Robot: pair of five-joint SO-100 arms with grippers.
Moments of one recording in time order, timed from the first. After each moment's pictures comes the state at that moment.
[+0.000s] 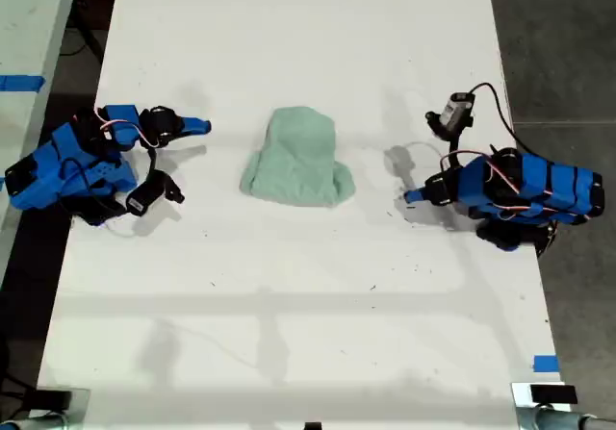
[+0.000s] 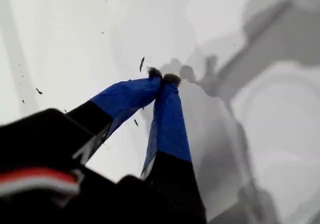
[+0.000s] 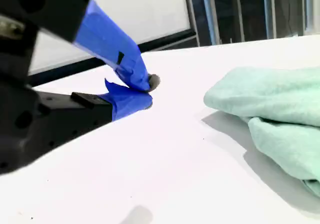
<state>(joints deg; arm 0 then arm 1) -37.6 205.7 186.5 51.5 22.1 13.4 200.3 174.7 76.0 -36.7</state>
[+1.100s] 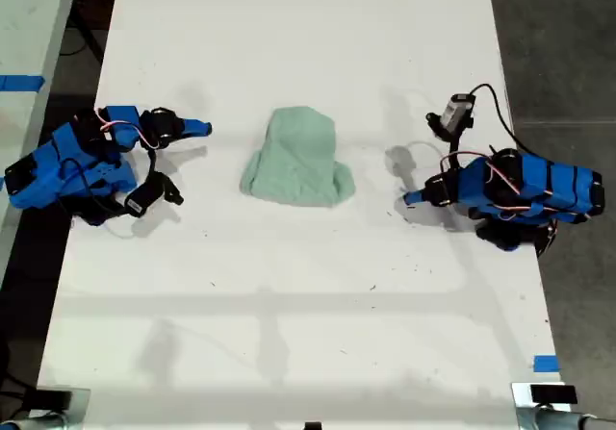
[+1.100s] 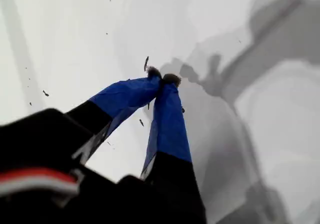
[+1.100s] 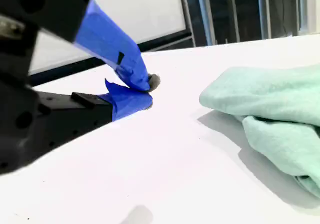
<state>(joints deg) -36.5 205.7 186.5 51.6 22.1 12.1 200.3 174.8 76.0 -33.9</state>
